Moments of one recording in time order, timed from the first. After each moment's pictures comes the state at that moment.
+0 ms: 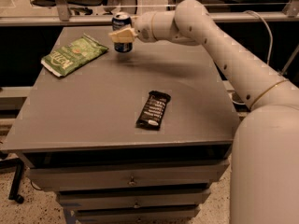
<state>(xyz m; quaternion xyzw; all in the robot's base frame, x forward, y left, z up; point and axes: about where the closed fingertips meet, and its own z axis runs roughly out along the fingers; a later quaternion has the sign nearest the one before) 0.795 0.086 0.914 -0.44 0.65 0.28 0.55</state>
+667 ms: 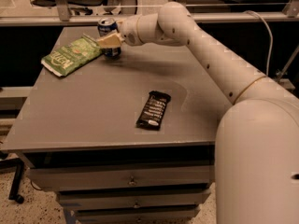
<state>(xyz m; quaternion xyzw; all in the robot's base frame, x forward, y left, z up) 0.793 0.136 0.896 -0.48 0.64 0.28 0.53</state>
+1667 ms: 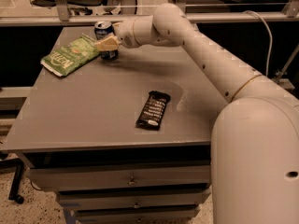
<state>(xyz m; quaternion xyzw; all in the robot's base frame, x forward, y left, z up) 0.789 0.148 0.882 -0.50 0.64 0.27 0.52</state>
